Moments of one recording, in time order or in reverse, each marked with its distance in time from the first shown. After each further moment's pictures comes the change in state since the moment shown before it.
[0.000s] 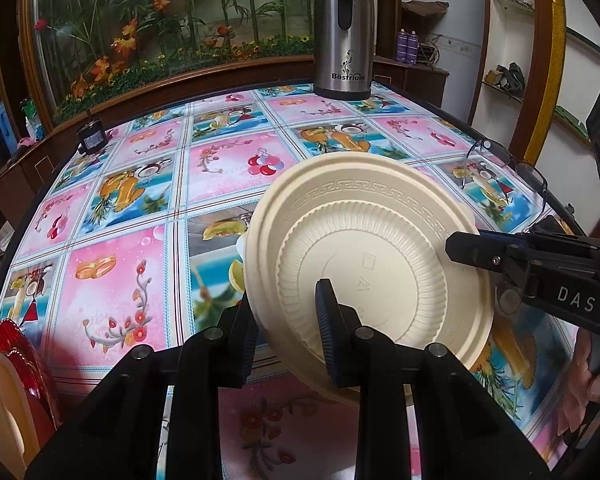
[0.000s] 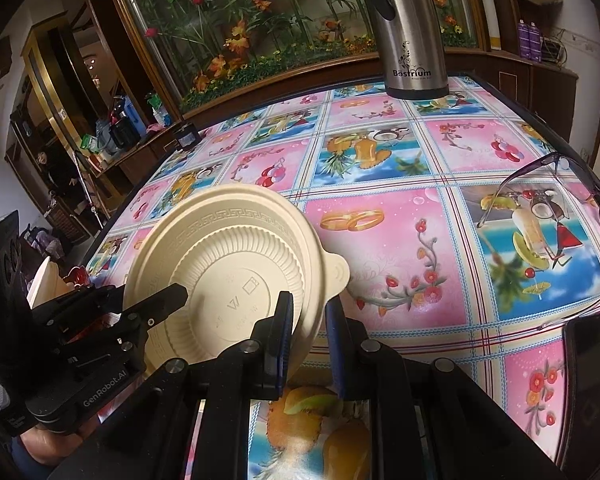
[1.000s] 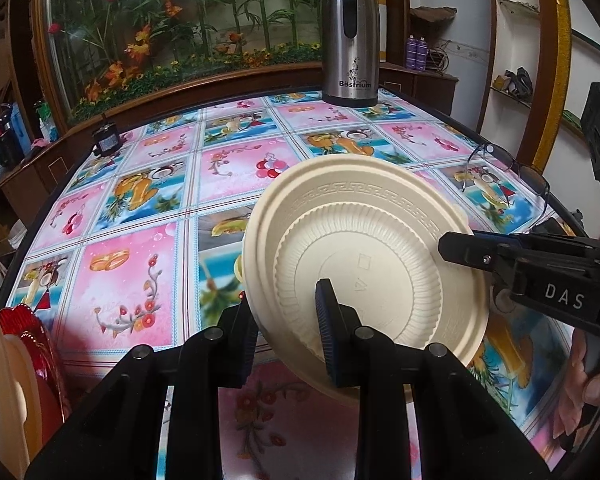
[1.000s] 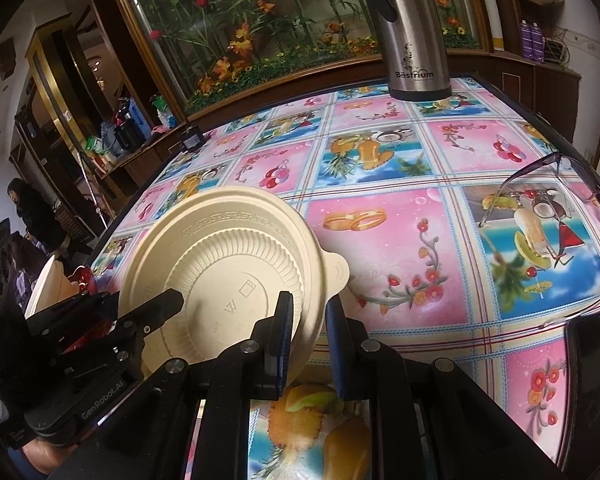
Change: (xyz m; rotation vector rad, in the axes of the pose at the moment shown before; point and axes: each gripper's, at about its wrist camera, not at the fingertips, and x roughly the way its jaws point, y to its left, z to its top) left arm -0.013 -0.009 -0.008 -0.016 -0.029 0.055; right arm -0.002 0.000 -0.002 -0.013 -0.010 0.018
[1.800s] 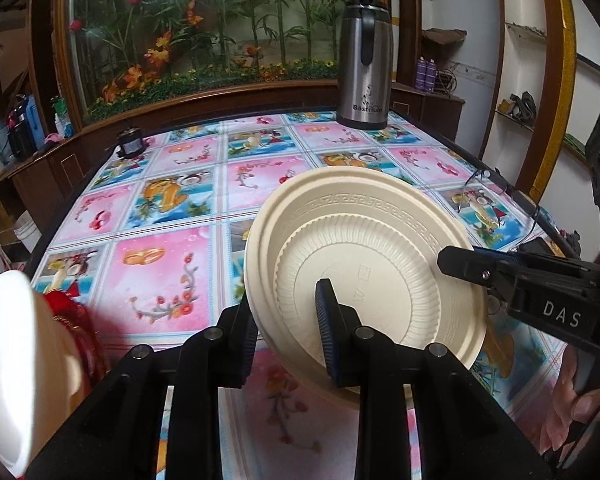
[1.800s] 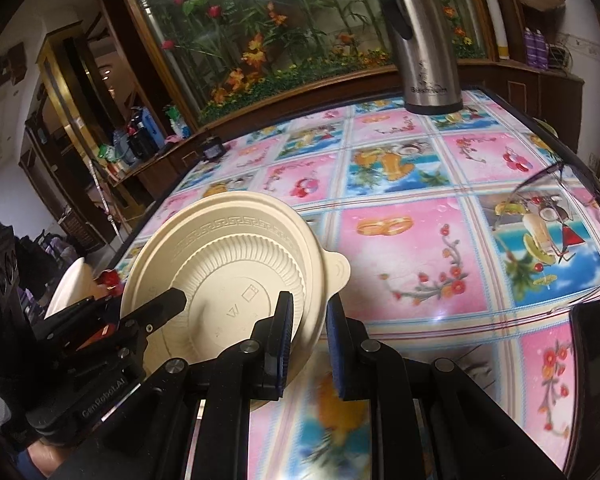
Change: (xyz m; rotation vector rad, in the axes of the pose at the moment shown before) left arm -0.043 0.024 -0.003 -0.063 -0.052 0.006; right arm -0.024 0.031 -0.007 -0.006 -0.047 0.040
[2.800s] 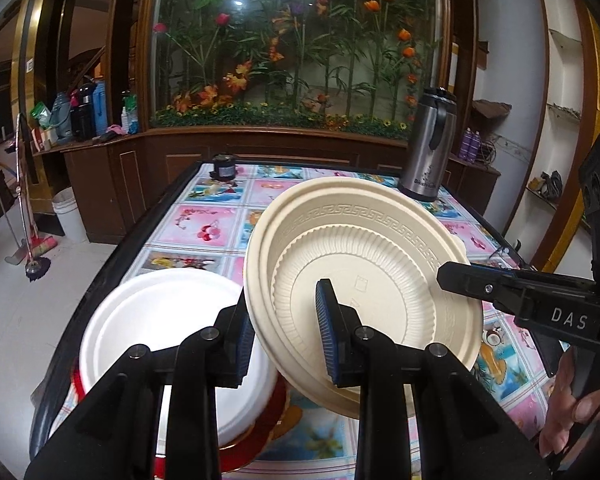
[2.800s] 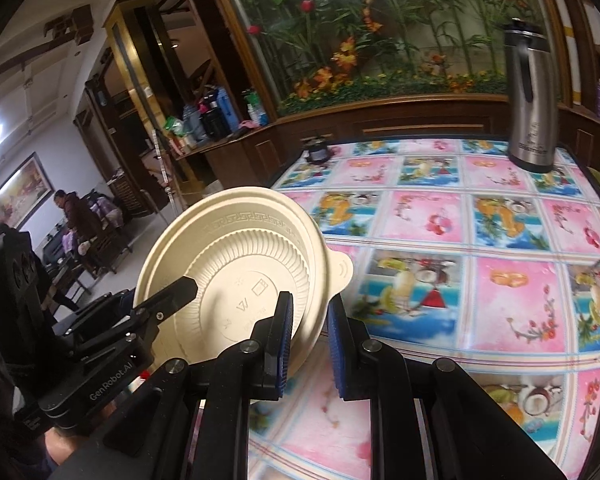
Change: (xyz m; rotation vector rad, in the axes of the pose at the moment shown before) left arm -0.099 0.104 -0.008 -0.198 -0.147 0.094; right arm -0.025 0.134 0.029 -0.179 0.017 0.179
